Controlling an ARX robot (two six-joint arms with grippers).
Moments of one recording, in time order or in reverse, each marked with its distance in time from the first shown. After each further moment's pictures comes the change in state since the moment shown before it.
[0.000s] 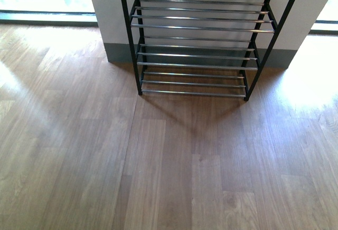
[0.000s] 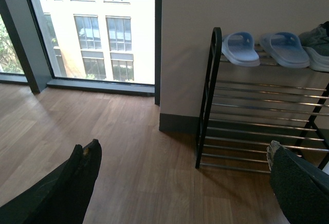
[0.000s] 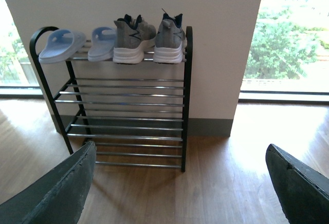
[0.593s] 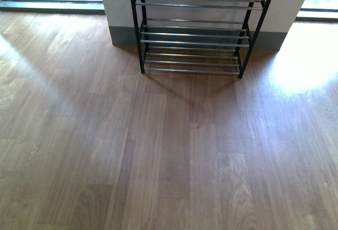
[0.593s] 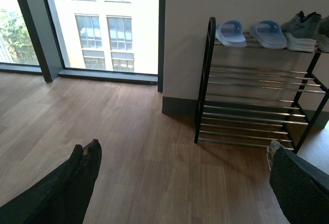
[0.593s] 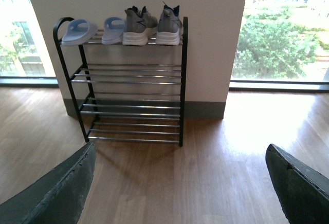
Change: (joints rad) left arm 0.000 0.000 0.000 0.000 0.000 0.000; right arm 0.000 0.000 0.000 0.000 0.000 0.000
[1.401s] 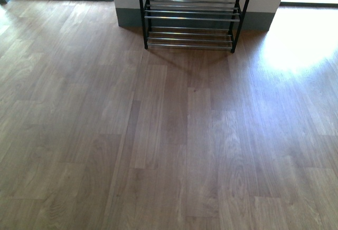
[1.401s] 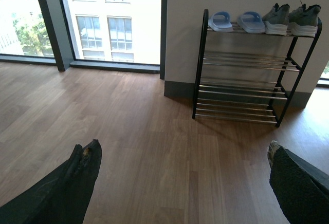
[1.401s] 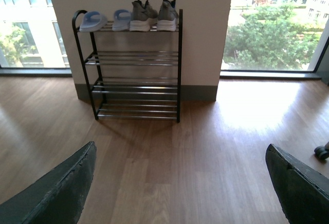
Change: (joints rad) left arm 0.000 0.000 0.000 0.000 0.001 0.000; right arm 0.000 0.000 0.000 0.000 0.001 0.000
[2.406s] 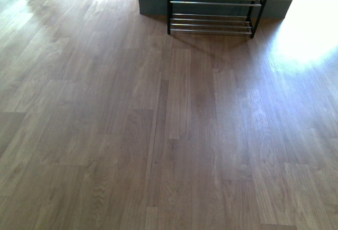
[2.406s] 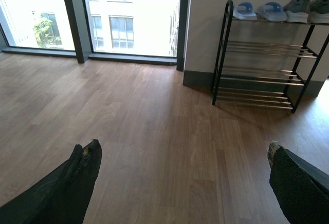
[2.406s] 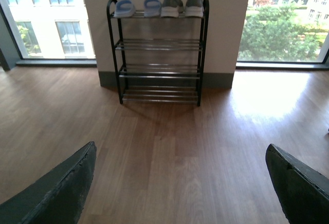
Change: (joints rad) left arm -0.001 0.000 0.000 0.000 -0.001 0.000; right arm 0.000 -0.001 0.000 -0.001 -0.002 0.000
